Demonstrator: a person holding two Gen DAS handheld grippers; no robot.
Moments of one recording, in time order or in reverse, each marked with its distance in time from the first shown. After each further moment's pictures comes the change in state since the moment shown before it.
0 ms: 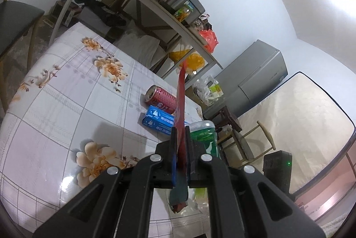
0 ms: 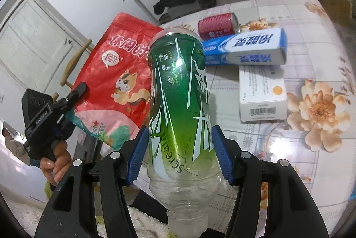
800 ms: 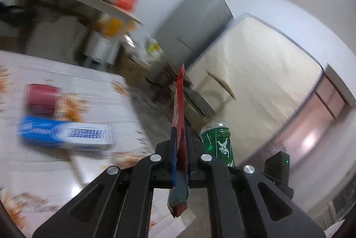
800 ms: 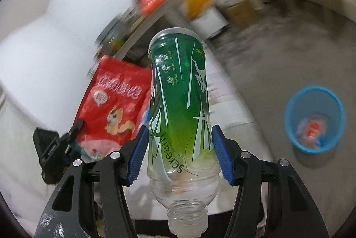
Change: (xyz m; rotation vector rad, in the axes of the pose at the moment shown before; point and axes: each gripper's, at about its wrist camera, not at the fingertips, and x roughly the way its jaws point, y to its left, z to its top) left arm 0.157 -0.192 -0.015 0.298 0.320 -0.337; right arm -0.226 -0.145 -0.102 0.526 -0.523 -0.168
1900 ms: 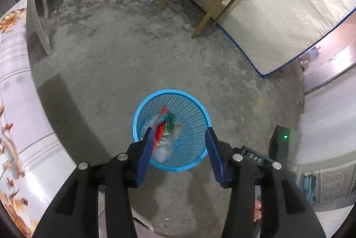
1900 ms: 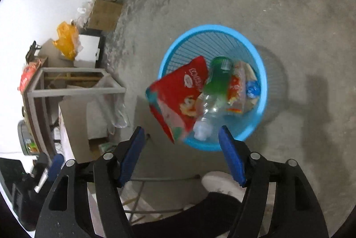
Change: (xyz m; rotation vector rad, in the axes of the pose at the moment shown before) left arm 0.398 -0.068 -0.097 0.194 0.720 0.193; right arm 0.063 -0.296 -0.008 0.697 0.085 -0.320
